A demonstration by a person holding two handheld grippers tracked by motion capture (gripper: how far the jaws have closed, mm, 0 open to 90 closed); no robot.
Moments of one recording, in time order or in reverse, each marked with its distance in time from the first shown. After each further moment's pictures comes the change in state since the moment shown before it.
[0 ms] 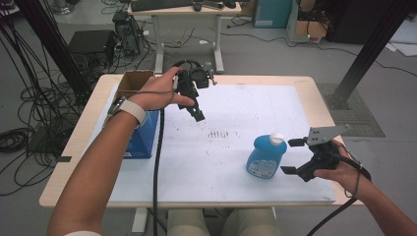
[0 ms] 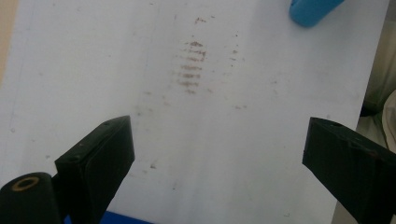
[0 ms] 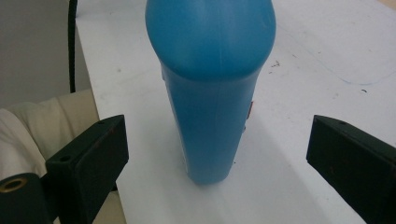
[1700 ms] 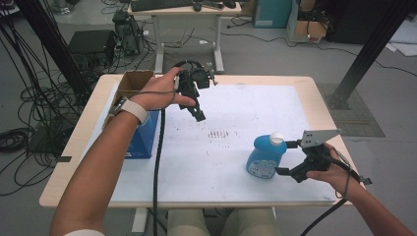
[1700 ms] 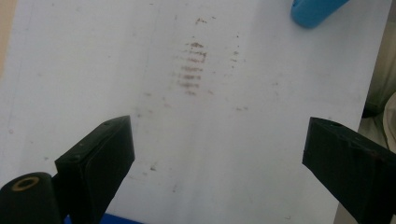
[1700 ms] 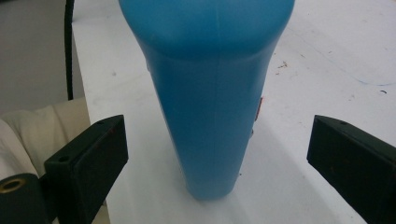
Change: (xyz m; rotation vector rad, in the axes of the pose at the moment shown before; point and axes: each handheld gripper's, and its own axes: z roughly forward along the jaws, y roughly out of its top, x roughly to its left) left arm 0.002 0.001 0.004 0.001 -0.002 -0.004; right arm -0.006 -0.013 0.025 -0.061 0.021 -0.007
